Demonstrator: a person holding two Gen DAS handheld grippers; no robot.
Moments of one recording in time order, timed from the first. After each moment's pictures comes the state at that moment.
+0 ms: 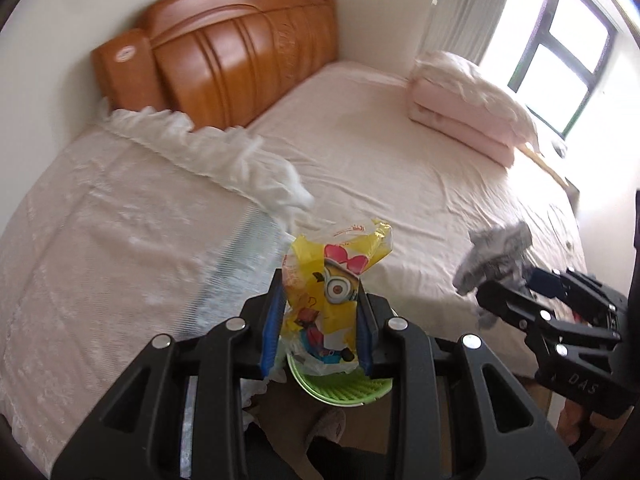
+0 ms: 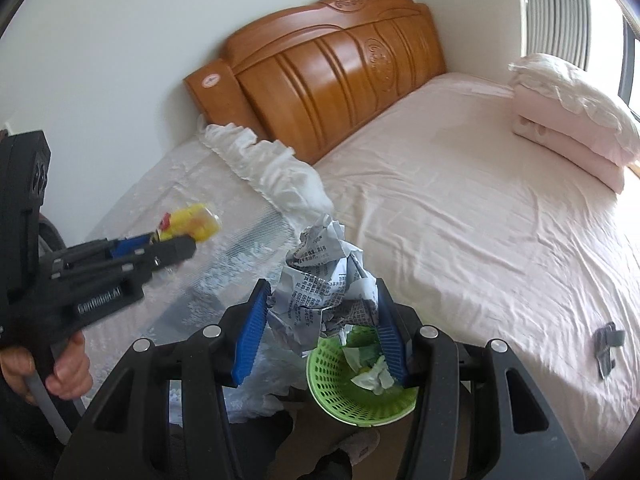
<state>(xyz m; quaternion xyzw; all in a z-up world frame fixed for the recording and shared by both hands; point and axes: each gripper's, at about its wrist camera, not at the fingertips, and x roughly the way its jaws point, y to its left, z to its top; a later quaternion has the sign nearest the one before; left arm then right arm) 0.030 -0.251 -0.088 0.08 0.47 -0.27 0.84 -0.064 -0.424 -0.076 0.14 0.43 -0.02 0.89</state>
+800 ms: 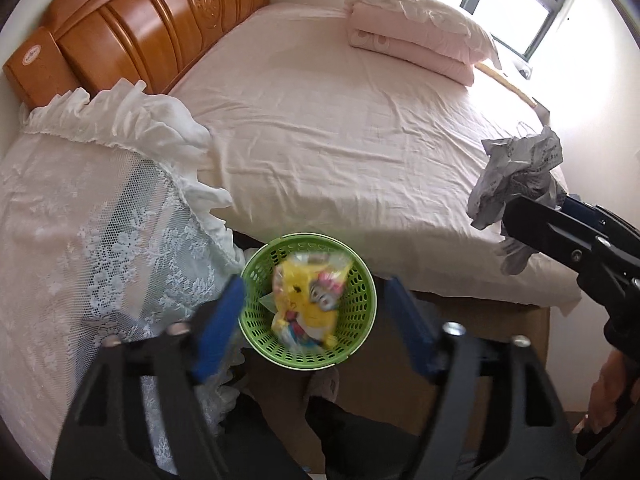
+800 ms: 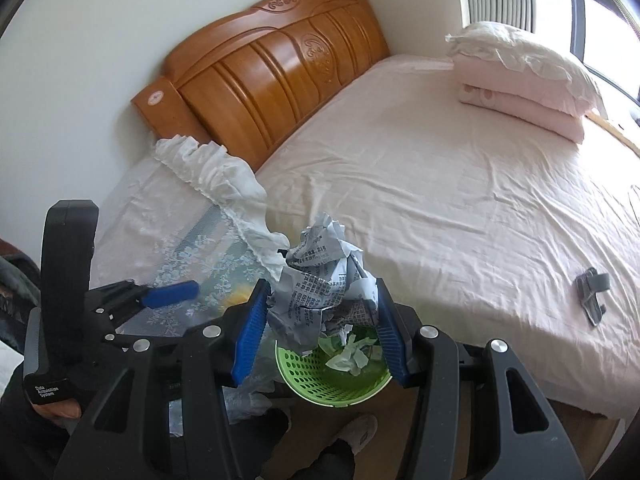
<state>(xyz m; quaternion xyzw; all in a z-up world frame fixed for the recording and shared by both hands) -0.009 -0.328 -0.155 0.16 0.52 -0.34 0.76 -0.112 -0.469 -0.096 0.19 0.44 -0.09 0.88</state>
